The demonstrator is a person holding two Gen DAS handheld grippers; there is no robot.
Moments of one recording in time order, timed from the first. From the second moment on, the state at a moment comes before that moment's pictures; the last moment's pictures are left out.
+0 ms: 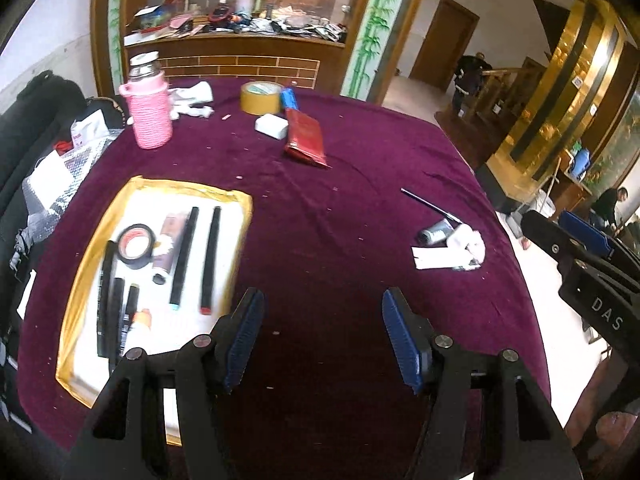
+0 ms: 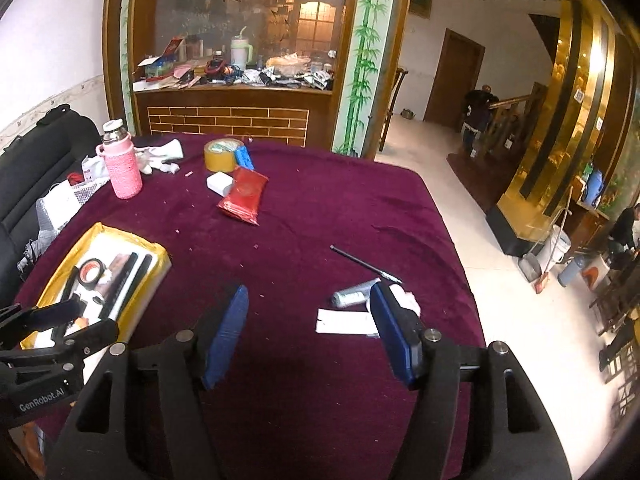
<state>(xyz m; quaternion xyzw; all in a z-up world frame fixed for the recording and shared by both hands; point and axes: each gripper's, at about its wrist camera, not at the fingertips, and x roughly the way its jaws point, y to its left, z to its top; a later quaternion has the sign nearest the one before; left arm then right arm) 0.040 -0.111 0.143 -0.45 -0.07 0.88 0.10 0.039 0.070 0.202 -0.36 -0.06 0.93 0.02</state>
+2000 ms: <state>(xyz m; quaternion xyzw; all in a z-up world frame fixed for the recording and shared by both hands) -0.001 -0.007 0.101 -0.52 -0.03 0.84 0.10 -0.009 0.165 0.149 -0.42 -0.05 0.90 0.02</state>
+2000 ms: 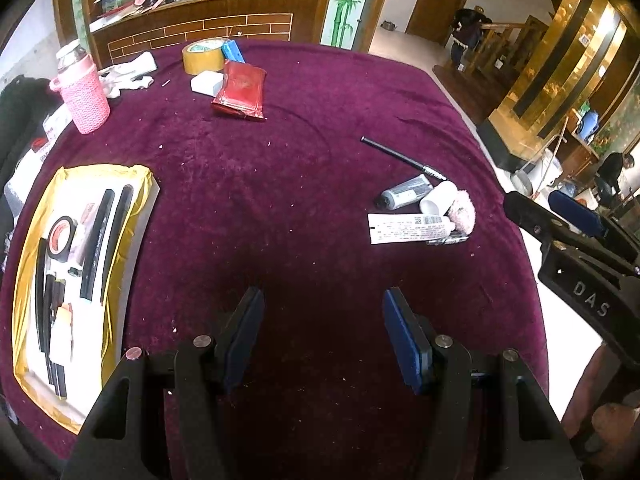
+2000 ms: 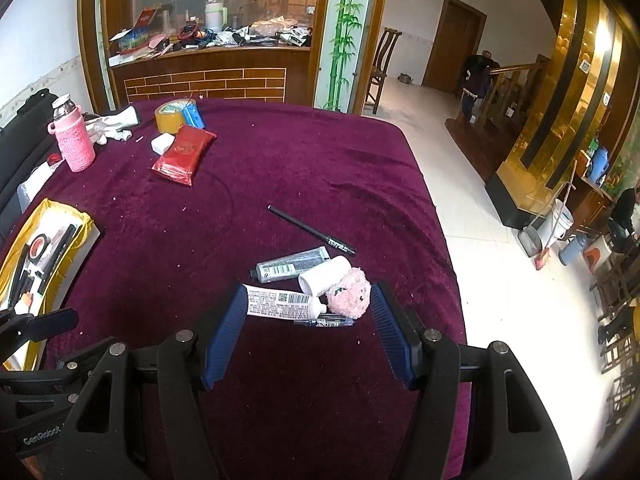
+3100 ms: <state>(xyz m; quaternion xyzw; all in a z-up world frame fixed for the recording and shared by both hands) -0.087 0.148 0.014 -0.52 0.22 0.76 0.33 0.010 0.304 0.070 -0.53 0.16 0.82 0.11</state>
